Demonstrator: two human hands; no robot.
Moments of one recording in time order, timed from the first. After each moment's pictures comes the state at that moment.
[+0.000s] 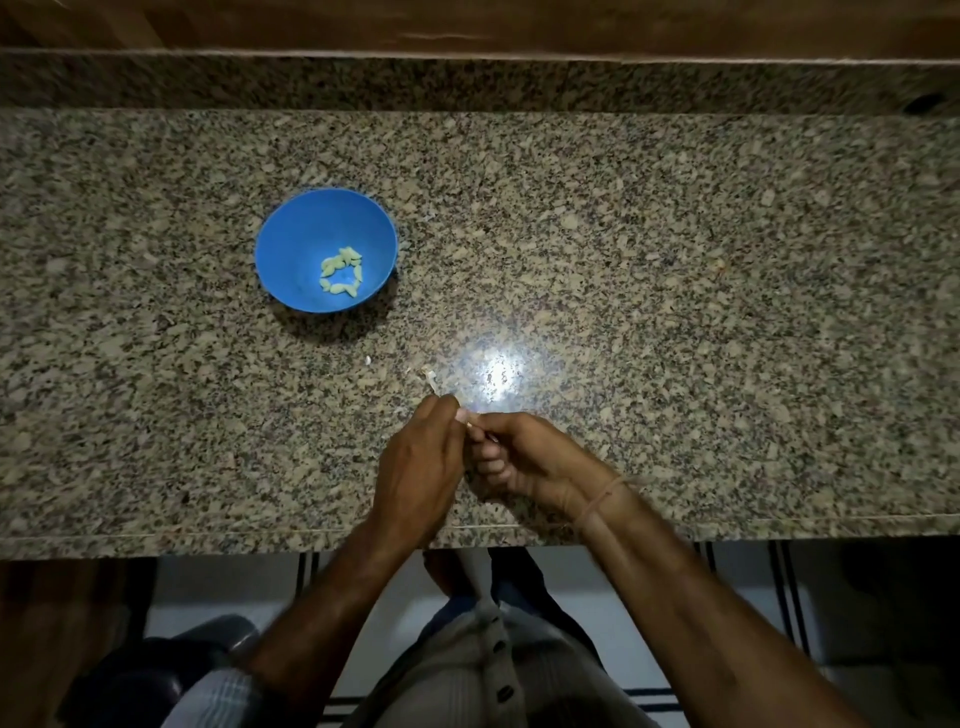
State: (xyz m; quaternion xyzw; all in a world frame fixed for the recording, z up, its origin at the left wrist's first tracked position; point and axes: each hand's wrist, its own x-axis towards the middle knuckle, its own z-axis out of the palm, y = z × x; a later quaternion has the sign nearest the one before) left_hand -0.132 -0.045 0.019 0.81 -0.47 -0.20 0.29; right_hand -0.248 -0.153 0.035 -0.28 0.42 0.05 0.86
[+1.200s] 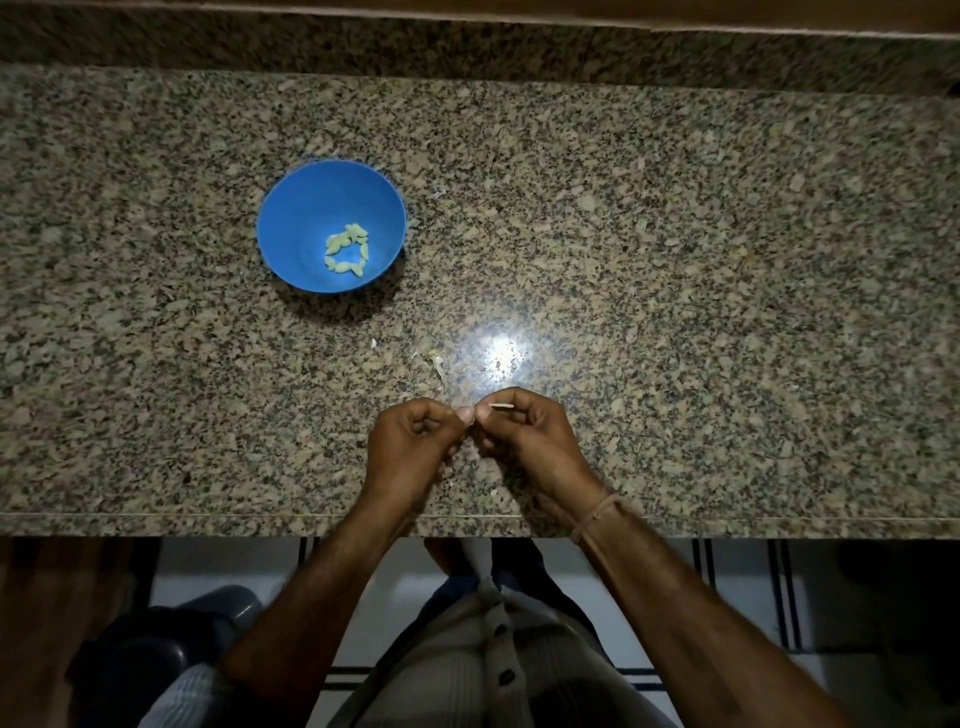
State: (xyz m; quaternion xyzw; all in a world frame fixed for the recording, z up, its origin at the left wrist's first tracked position) left_hand -0.123 -0.040 0.030 0.74 -0.17 -0.44 0.47; right_hand -0.256 -0.132 0.017 -0.41 0.45 -0.17 0.77
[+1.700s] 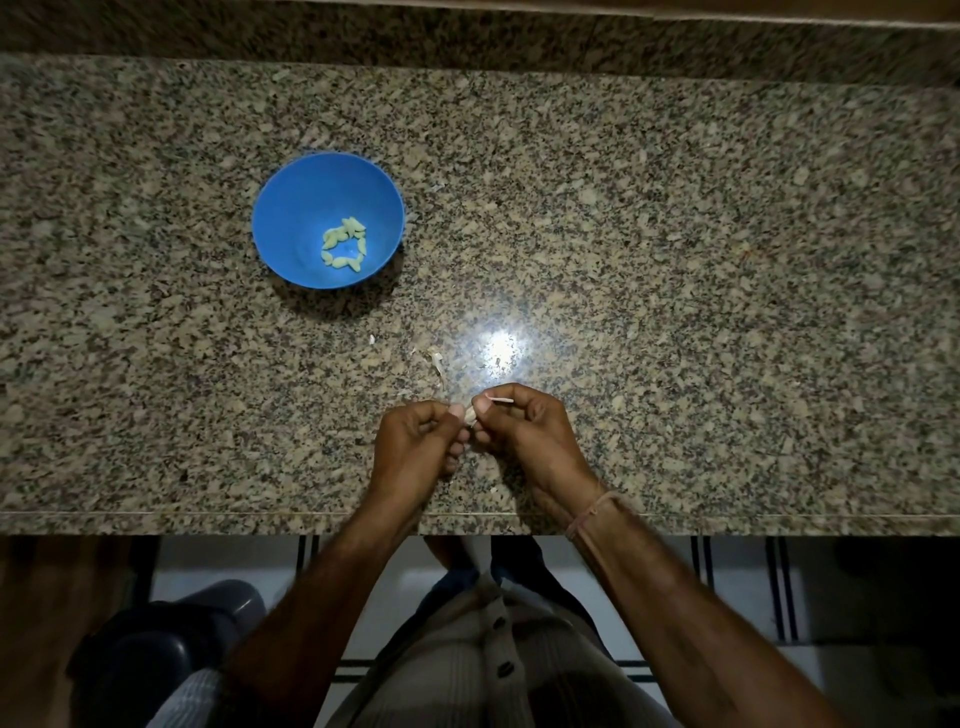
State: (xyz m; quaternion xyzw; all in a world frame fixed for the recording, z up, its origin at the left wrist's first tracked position) left_hand -0.130 -0.042 0.028 0.73 -0.12 -0.48 0.48; right_hand -0.249 -0.130 0.014 -0.36 0.47 -0.18 0.78
